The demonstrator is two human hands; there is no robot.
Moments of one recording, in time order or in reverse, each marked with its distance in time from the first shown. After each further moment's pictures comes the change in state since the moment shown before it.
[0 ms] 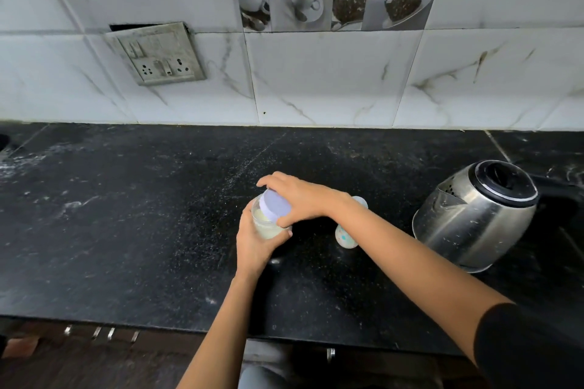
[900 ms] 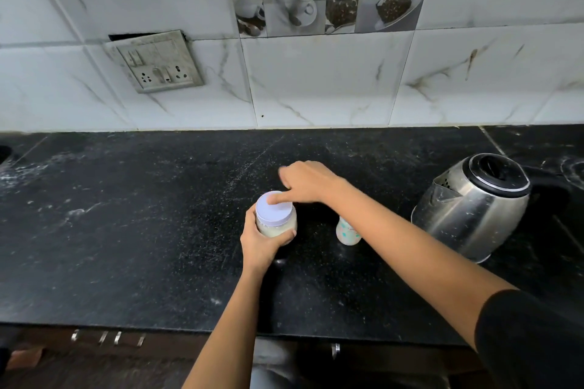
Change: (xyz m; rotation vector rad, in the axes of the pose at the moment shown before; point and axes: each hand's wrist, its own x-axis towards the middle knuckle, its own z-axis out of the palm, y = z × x) left_hand 0.004 -0.008 0.006 0.034 0.033 -0.117; right_hand 0.000 -0.010 -0.028 -0.284 0.073 0.181
